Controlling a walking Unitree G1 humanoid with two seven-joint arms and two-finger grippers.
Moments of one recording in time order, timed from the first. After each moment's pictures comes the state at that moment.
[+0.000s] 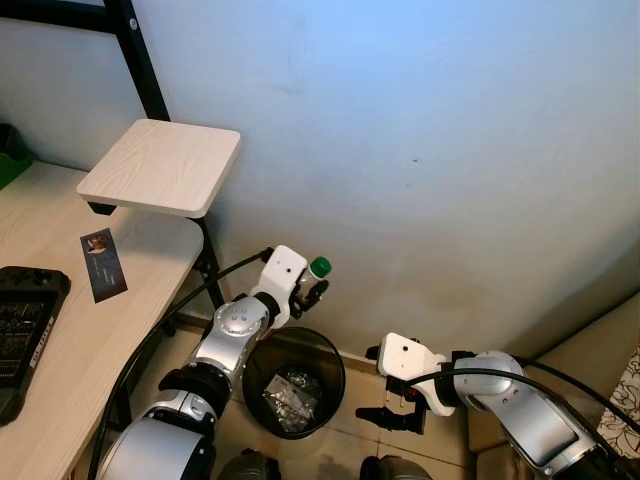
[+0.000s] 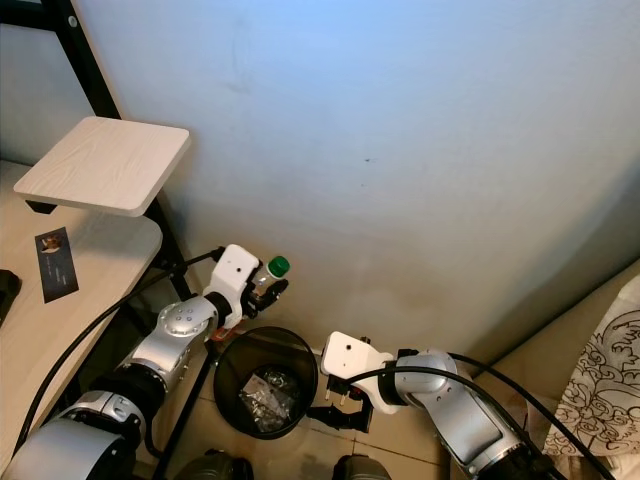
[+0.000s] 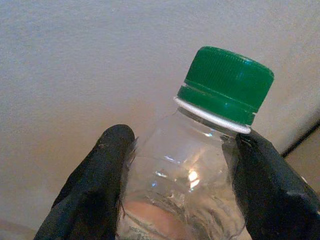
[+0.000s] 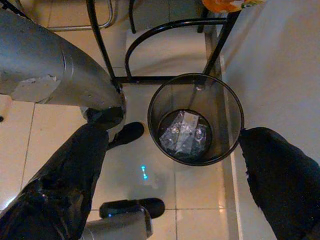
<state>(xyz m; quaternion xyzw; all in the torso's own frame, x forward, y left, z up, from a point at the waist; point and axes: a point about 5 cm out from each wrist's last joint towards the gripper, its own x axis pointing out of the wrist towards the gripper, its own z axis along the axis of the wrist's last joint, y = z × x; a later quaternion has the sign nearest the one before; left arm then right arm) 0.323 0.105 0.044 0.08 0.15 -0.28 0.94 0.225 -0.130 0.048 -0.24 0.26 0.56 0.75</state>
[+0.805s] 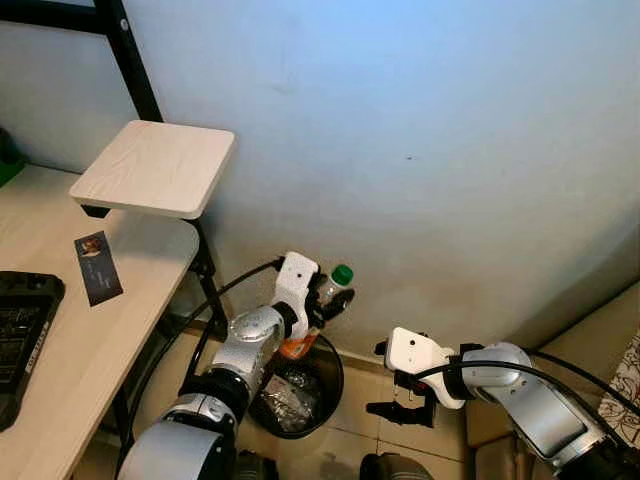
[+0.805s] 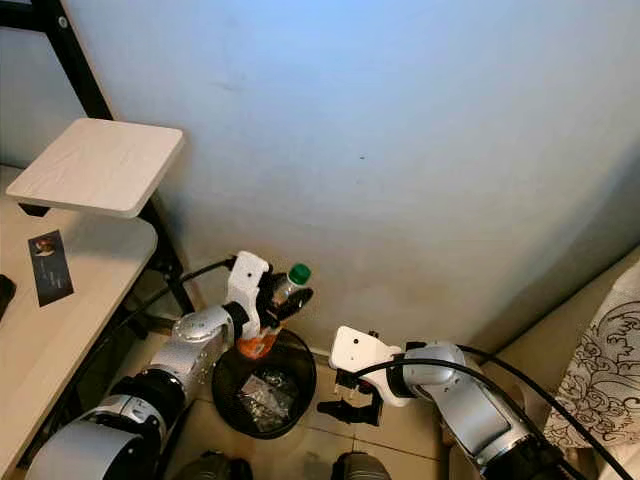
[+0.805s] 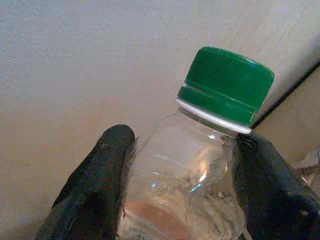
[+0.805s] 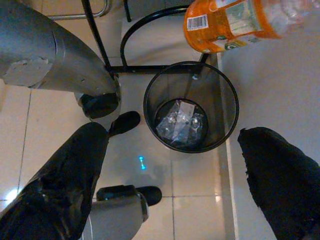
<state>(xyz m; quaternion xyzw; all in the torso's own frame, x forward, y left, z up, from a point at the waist) 0.311 0.079 0.036 -0.02 0.17 -0.35 0.92 0.230 -0.141 0.053 -0.26 0.28 0.55 0.74</state>
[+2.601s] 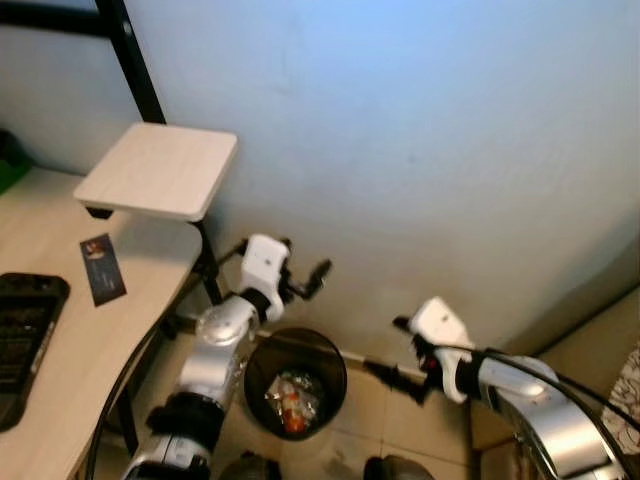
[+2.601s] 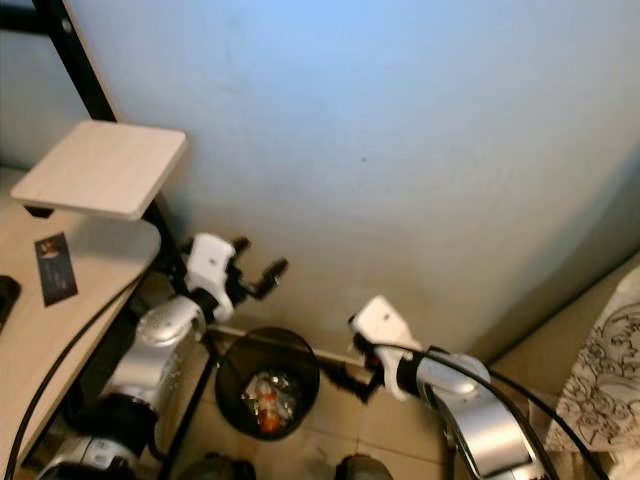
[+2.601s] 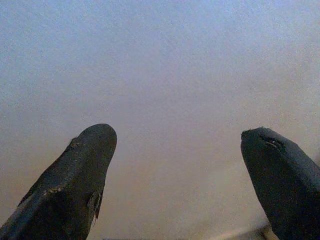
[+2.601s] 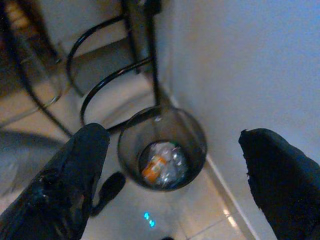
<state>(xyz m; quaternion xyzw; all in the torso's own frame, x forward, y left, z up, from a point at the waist) 0.307 0.113 0.082 0.02 0.04 -0.25 0.97 0.229 -0.150 0.073 -0.09 0.23 0.37 0.89</state>
